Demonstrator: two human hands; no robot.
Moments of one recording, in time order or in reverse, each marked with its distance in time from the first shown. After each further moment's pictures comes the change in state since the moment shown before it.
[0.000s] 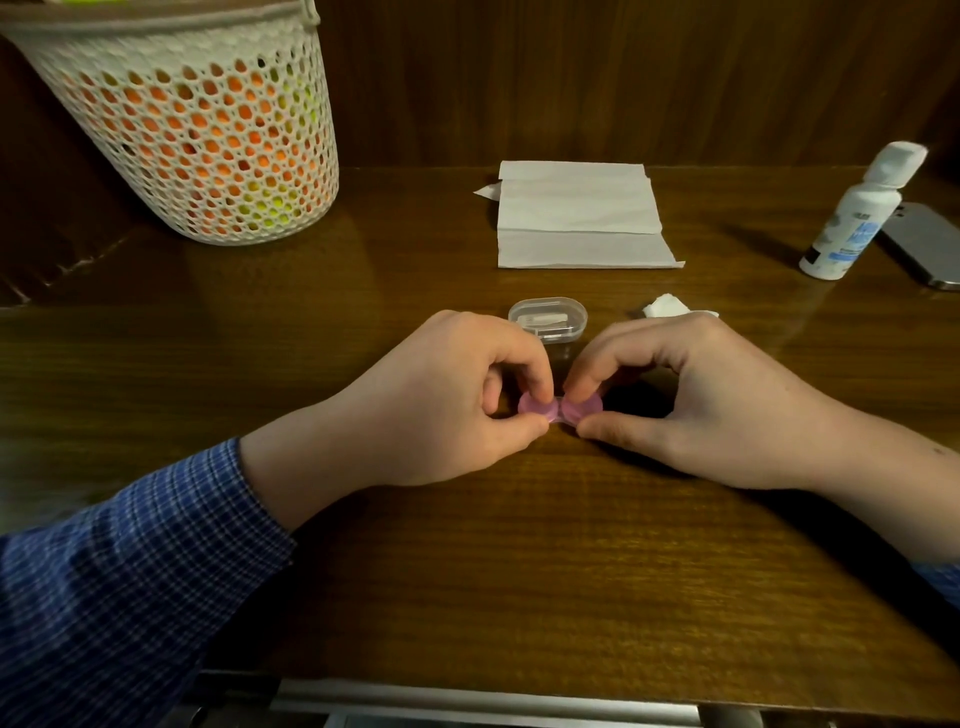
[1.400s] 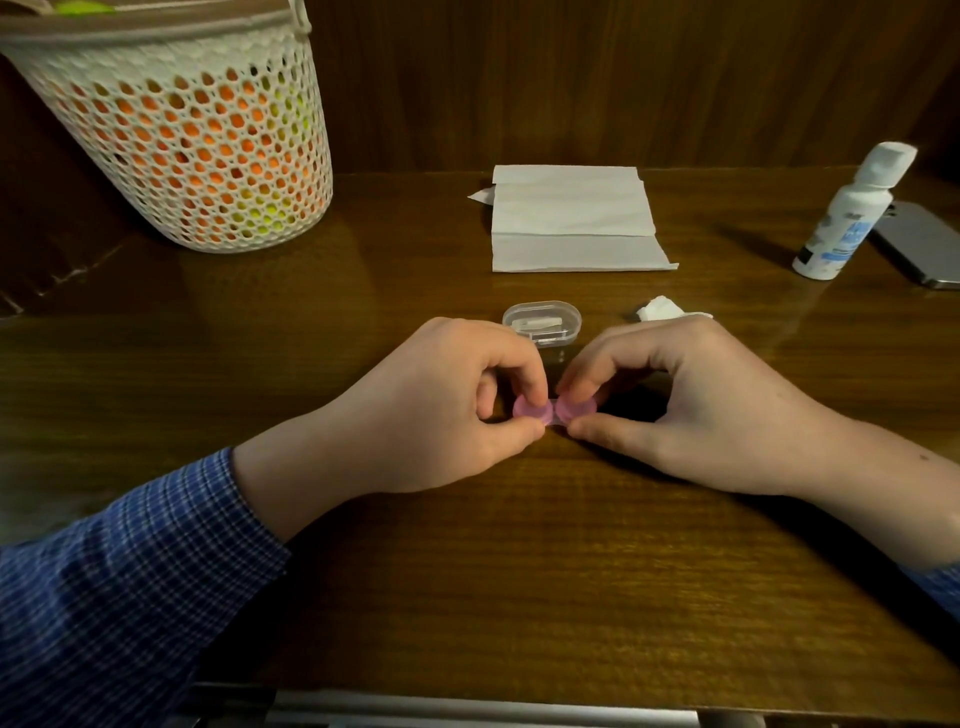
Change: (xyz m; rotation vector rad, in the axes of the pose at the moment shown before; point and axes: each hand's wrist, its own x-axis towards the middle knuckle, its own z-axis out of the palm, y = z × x) left_hand 0.000 0.002 0.000 0.003 0.013 -0.001; right_hand -0.001 -0.002 0.002 -0.002 0.043 0.008
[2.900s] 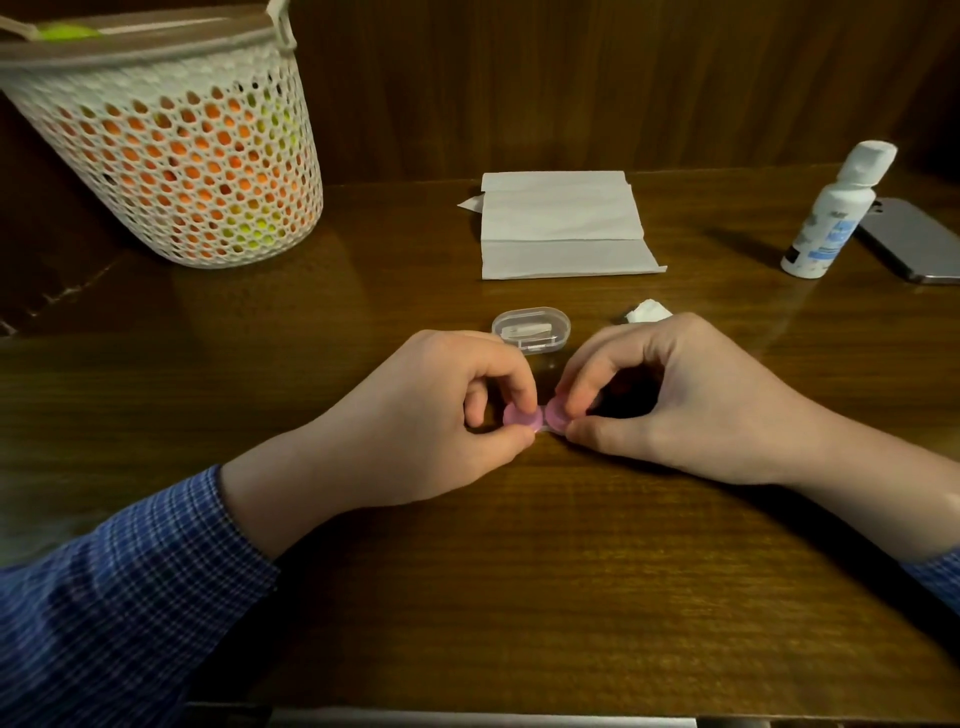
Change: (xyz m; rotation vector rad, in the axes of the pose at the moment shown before) left_hand 0.000 0.001 0.000 0.001 0.007 0.026; right_hand 0.001 0.004 -0.003 0.156 0.010 0.110
